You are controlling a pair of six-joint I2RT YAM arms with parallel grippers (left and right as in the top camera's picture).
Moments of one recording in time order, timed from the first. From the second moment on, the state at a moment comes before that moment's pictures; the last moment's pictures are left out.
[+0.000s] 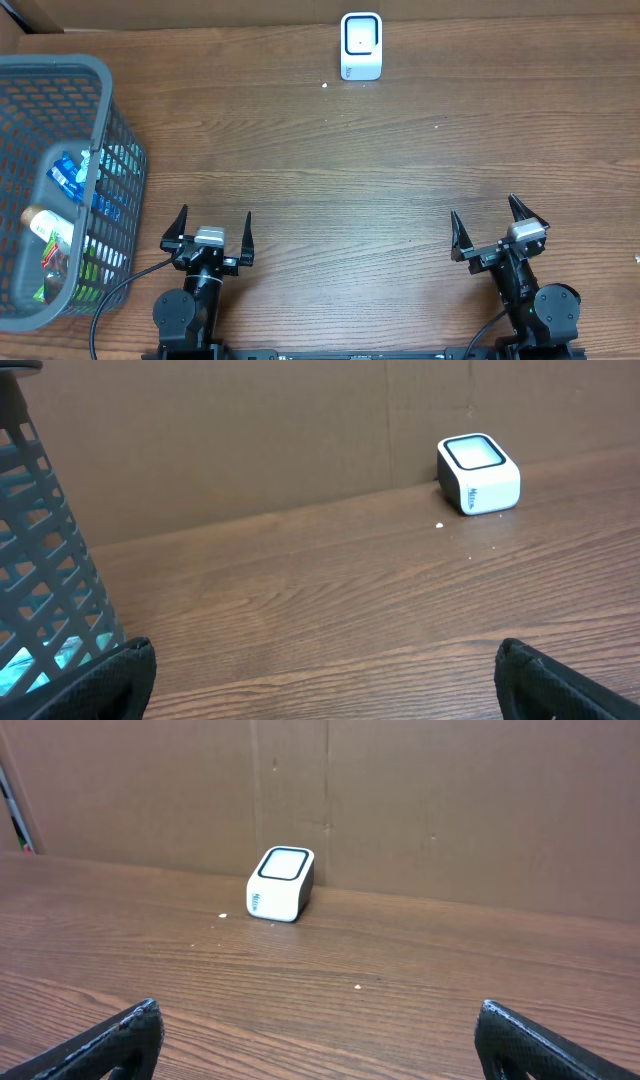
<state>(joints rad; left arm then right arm) 0.05 0.02 0.01 -0.07 0.12 0.16 0.12 0.01 0.02 -0.02 -0.15 -0.01</state>
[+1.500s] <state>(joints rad) 0.05 0.02 0.04 -0.08 0.26 0.13 0.12 0.01 0.02 0.12 -0.29 -0.01</state>
